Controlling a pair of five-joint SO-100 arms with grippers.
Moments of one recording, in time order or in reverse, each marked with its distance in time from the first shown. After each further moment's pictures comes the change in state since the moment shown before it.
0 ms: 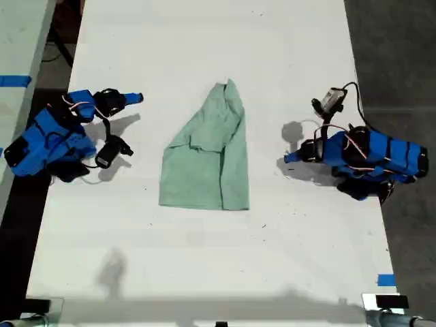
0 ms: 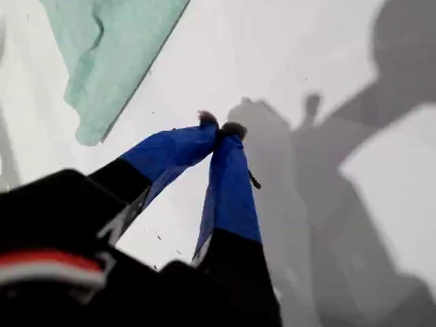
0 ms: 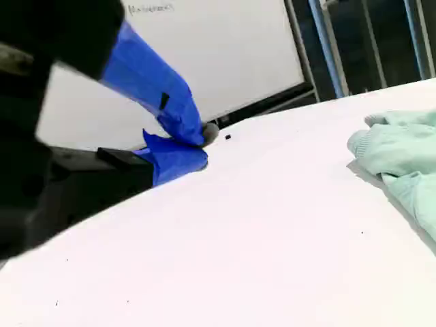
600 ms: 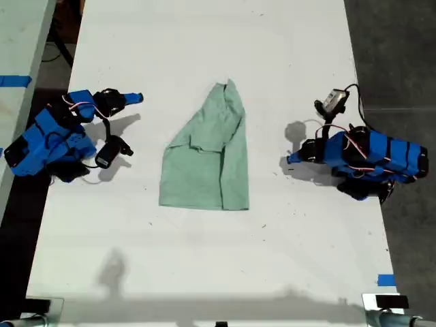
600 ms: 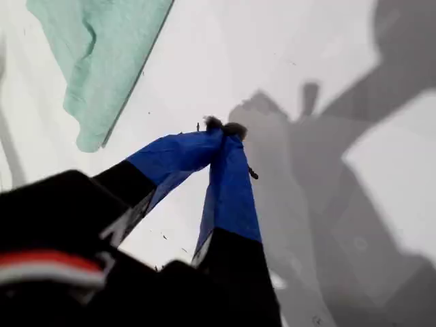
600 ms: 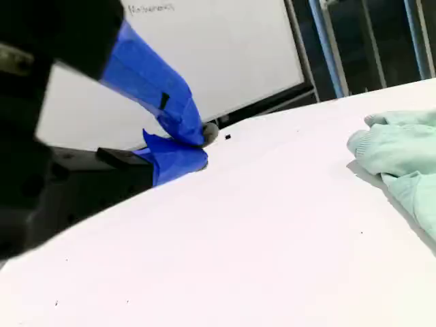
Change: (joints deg) arm 0 0.1 0.0 0.0 0.0 0.0; arm 1 0.3 0.0 0.0 1.8 4.4
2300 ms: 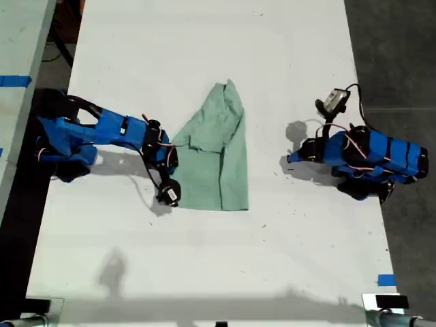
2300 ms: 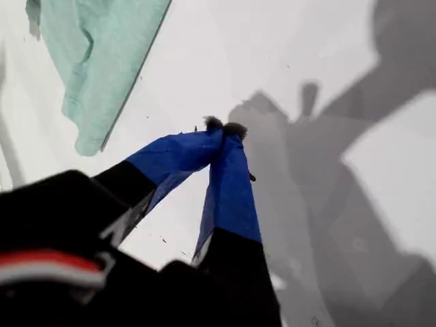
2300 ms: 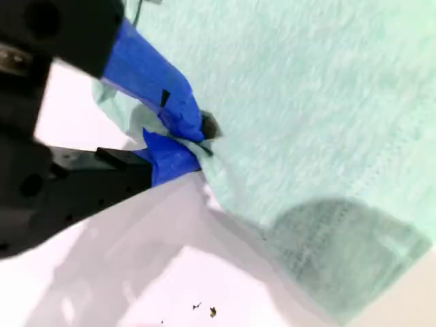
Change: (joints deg) arm 0 44.5 -124.1 -78.0 13.8 -49.0; arm 1 1.0 0.0 0.0 0.0 0.2
